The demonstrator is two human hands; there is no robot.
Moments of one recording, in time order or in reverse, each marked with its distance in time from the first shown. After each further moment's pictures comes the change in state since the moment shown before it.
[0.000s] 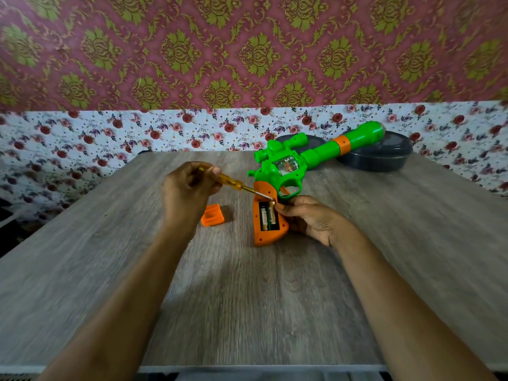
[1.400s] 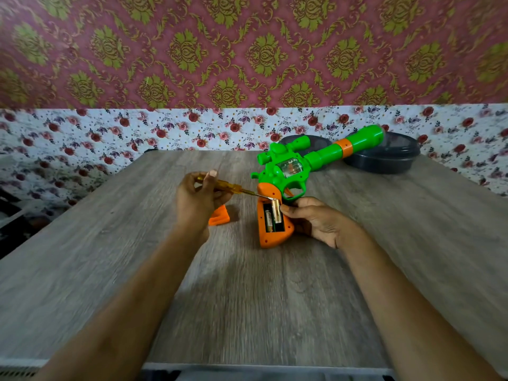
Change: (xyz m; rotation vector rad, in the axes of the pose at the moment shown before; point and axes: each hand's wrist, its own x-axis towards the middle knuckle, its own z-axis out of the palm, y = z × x) left_hand -0.004 -0.009 0.008 -0.300 0.067 -0.315; right_hand 0.003 0.002 -0.003 0.003 -0.028 0.016
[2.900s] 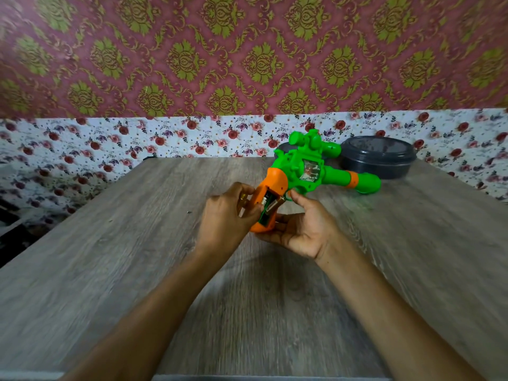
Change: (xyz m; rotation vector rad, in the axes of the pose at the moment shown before) left_hand -0.032 0.001 0.022 0.905 -0.192 0.548; right_hand -0.010 -0.012 0.037 0.569 0.195 0.181
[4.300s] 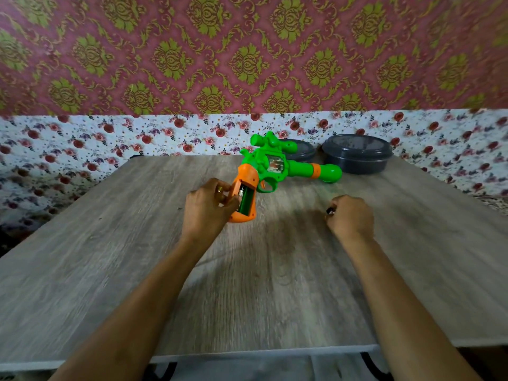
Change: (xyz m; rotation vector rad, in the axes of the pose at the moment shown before) left_hand 0.006 -0.012 -0.005 0.005 -0.021 -0.144; right_hand -0.026 -0.036 -0.071 -1.784 0.994 -0.443
